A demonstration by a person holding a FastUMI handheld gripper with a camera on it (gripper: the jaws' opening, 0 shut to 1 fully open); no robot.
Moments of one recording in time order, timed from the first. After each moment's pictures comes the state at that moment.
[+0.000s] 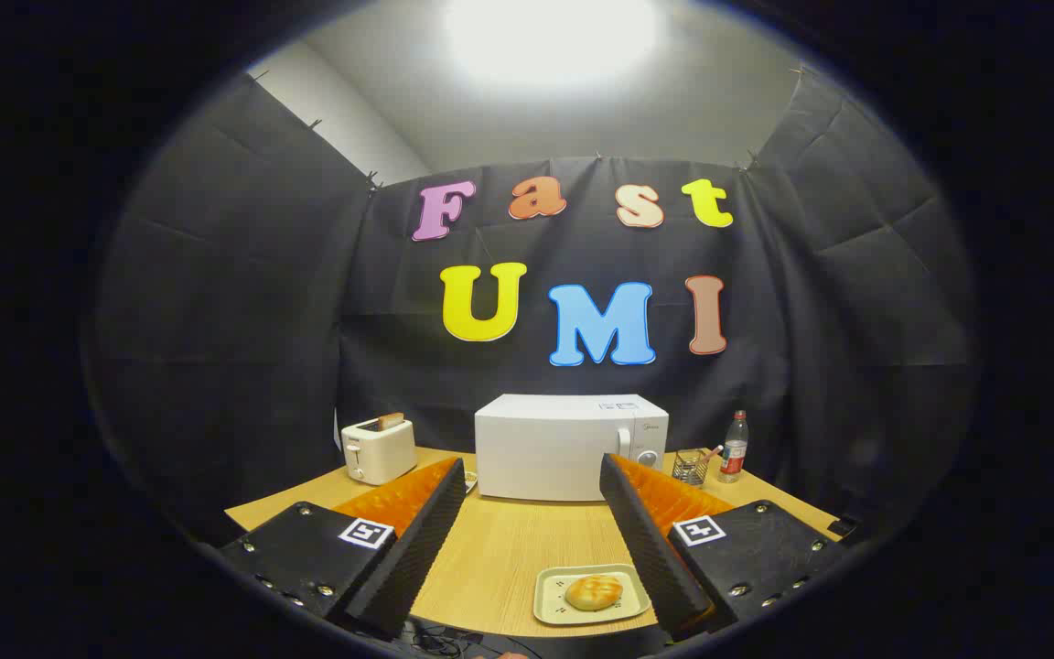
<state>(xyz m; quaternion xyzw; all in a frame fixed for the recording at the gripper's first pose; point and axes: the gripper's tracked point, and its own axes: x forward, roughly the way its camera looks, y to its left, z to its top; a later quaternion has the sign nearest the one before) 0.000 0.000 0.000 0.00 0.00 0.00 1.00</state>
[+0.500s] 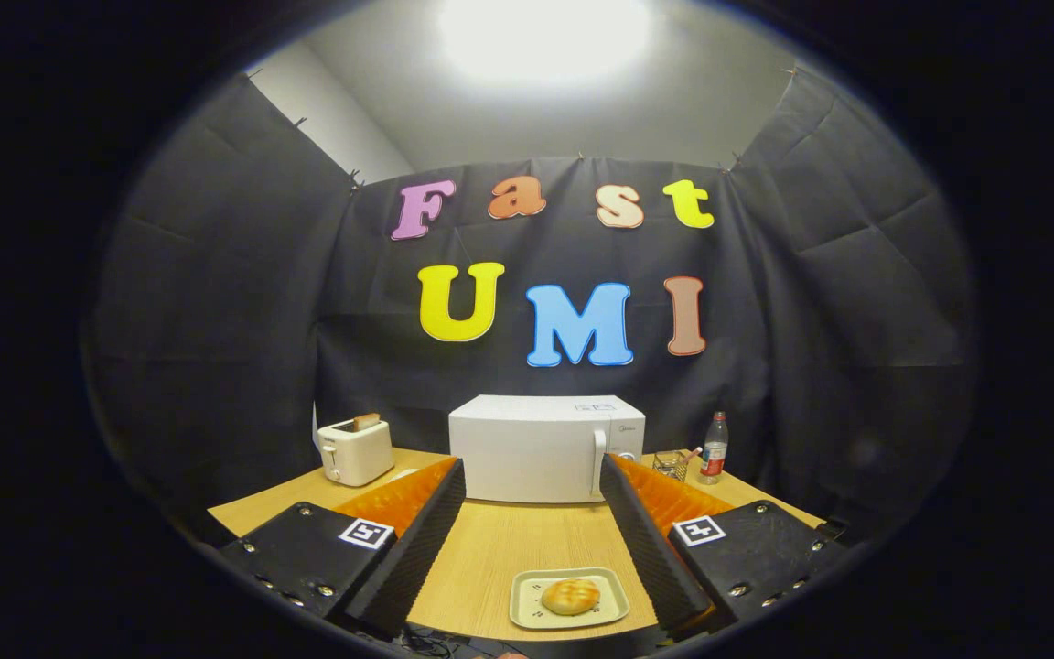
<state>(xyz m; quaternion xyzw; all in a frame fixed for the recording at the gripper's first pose) 0.012 -0.026 -0.005 -0.01 0.01 -0.03 1.00</state>
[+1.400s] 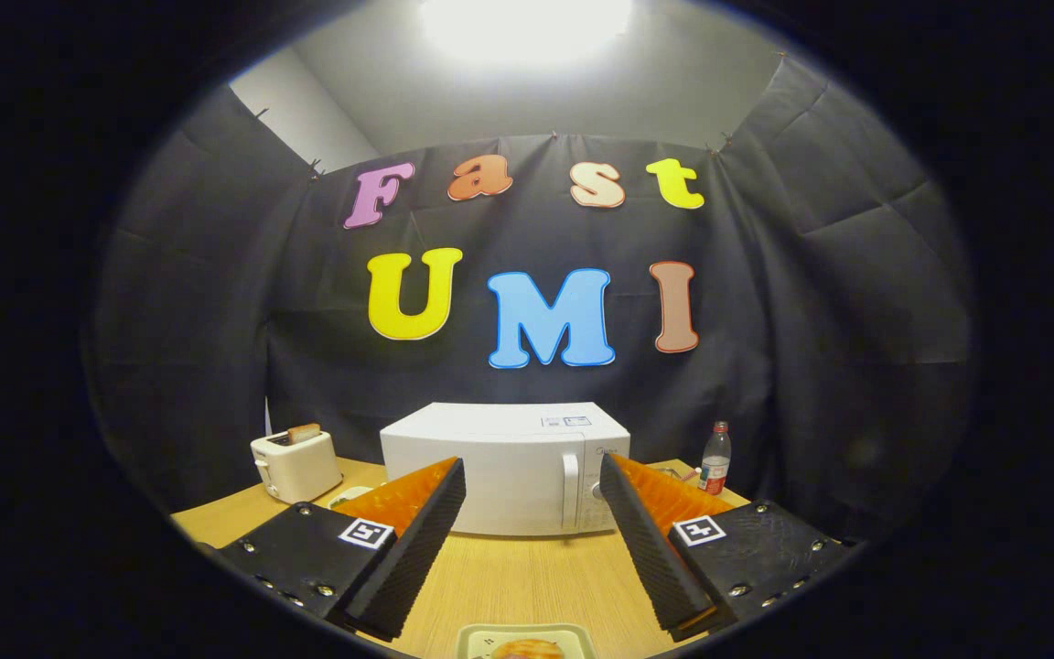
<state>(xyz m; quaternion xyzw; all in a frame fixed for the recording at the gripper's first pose) 0.172 -0.102 -0.016 0.00 0.01 -0.06 1.00</state>
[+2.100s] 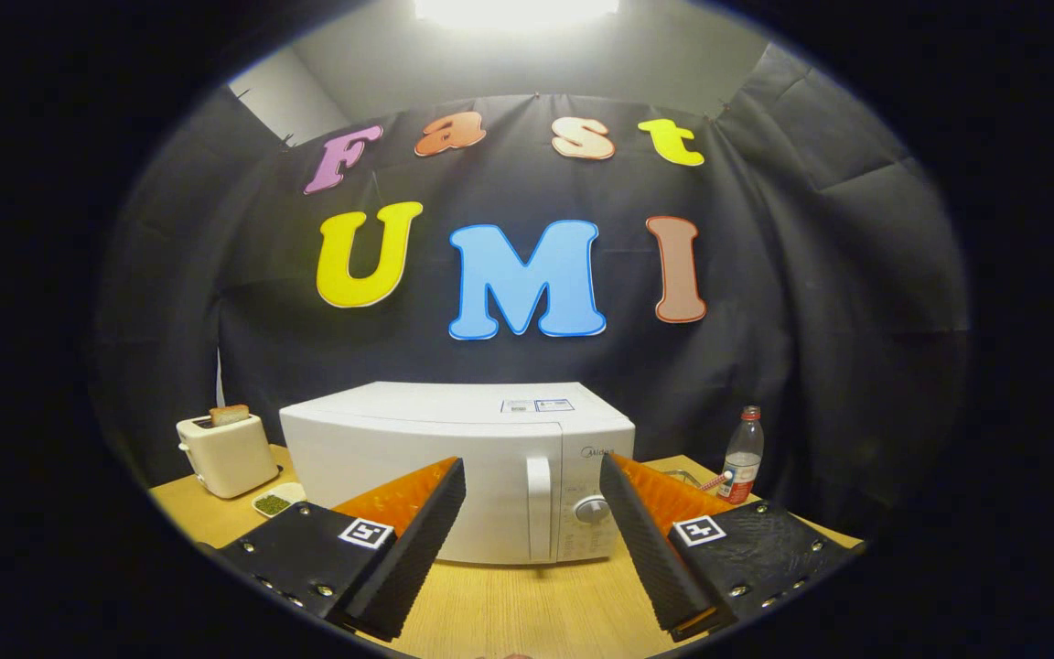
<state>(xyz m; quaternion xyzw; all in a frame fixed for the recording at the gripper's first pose) 0.324 -0.165 -0.100 0.01 0.04 -0.08 1.00</state>
